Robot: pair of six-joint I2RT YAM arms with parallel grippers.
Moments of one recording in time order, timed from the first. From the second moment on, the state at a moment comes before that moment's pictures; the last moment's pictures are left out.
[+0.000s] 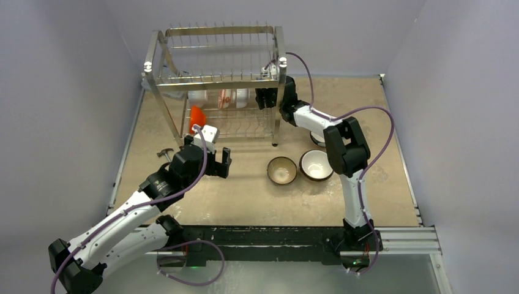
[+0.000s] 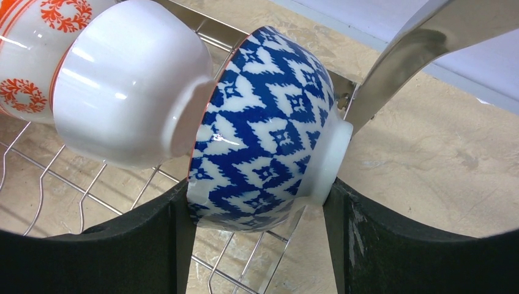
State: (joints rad) left arm -0.73 0.78 0.69 -0.39 -0.31 -0.22; right arm 0.49 2.18 1.62 0.18 -0.03 0.00
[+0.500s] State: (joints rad) left arm -0.73 0.78 0.69 -0.39 -0.30 -0.22; right arm 0.49 2.18 1.57 0.10 -0.04 0.02
